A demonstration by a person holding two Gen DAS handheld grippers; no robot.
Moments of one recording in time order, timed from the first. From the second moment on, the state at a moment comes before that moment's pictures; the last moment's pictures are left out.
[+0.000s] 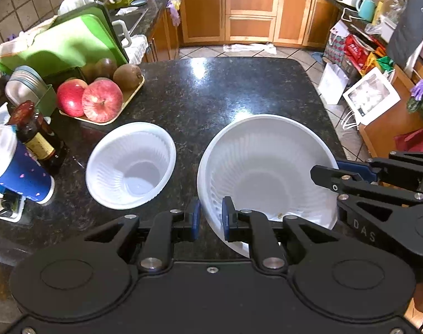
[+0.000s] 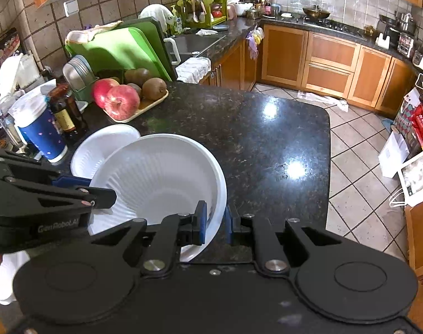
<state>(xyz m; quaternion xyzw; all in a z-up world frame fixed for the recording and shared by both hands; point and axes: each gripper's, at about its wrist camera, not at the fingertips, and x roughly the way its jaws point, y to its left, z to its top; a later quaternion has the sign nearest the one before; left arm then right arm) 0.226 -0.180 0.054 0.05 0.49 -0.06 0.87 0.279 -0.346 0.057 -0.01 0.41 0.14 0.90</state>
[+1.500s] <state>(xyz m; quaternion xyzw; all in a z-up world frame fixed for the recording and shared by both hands) 0.082 0.024 0.047 0.10 0.50 -0.14 0.85 0.088 -0.112 0.060 -0.03 0.43 0.10 0.89</state>
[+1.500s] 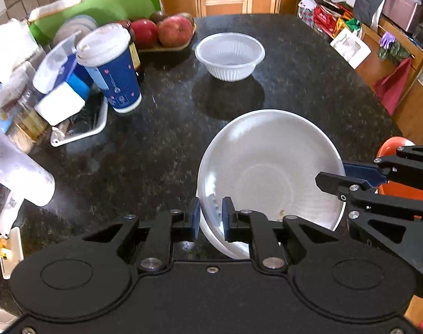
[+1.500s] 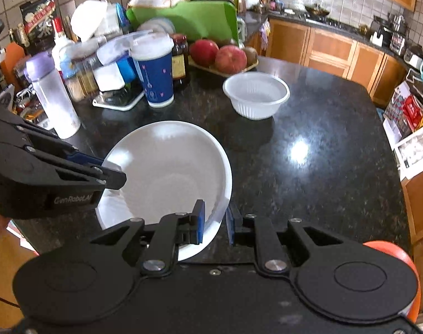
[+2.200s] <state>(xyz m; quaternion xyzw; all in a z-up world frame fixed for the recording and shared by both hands) 0.092 0.030 0.029 0.10 0.53 -0.17 0.83 0.101 -0.108 0.040 -0.02 0.47 0.10 0.88</state>
